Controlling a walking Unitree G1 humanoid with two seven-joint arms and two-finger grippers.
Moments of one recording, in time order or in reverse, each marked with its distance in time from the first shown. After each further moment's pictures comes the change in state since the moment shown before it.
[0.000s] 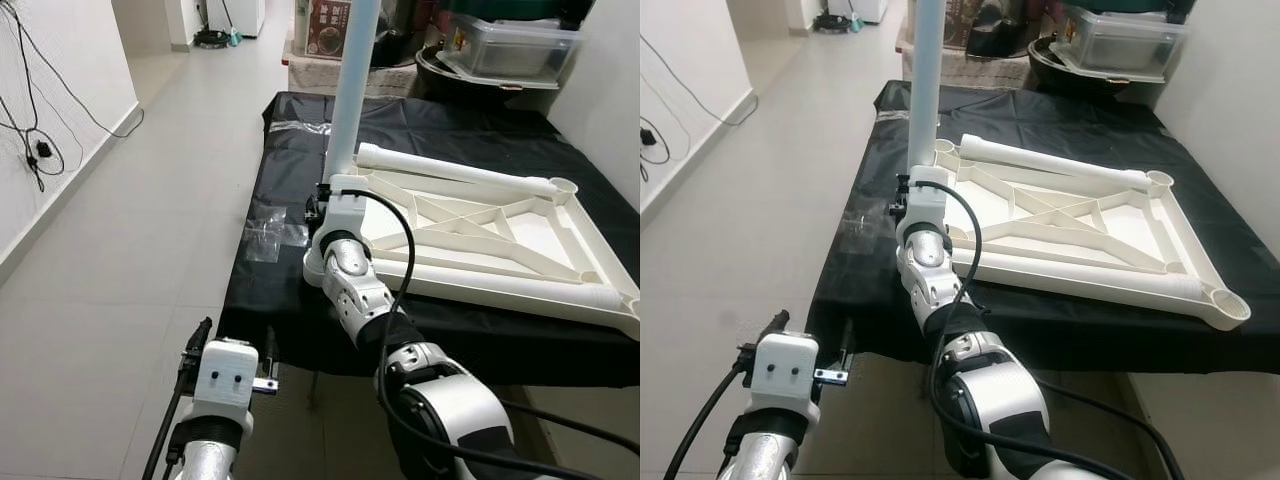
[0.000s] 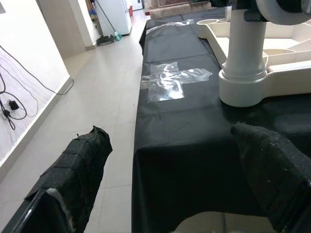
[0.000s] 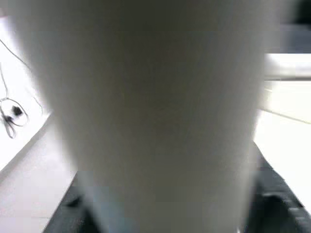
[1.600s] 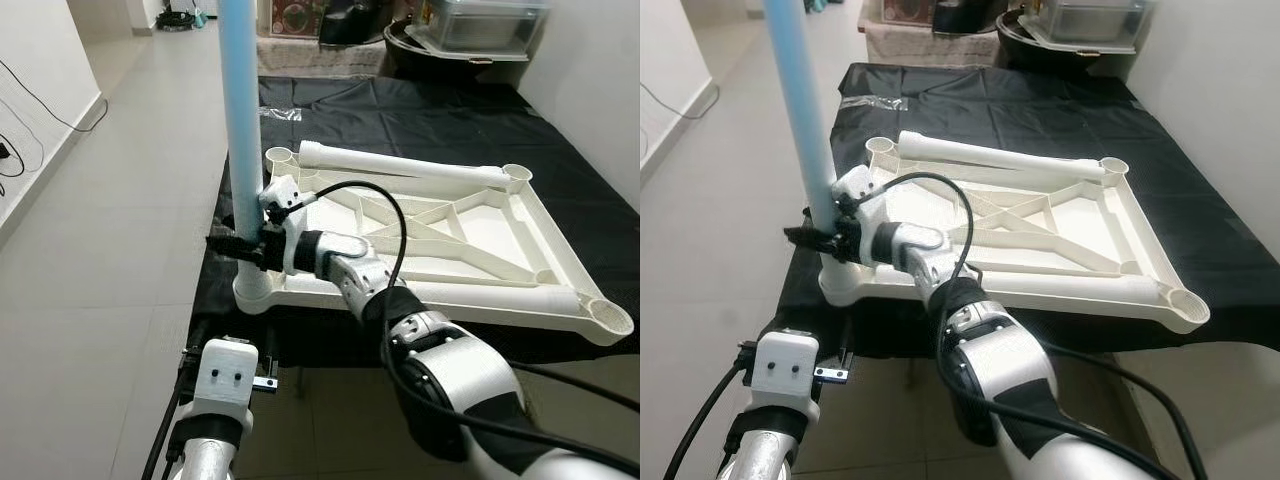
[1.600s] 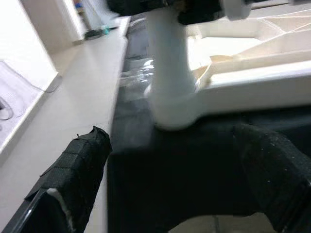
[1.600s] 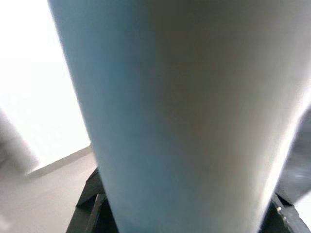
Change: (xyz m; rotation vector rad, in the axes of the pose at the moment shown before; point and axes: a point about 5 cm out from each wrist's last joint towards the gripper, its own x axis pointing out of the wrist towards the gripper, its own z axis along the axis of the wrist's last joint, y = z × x) left arm -0.001 0.000 -0.002 0.002 0.013 0.000; right arm -0.001 0.036 0.006 -0.138 0.069 0.666
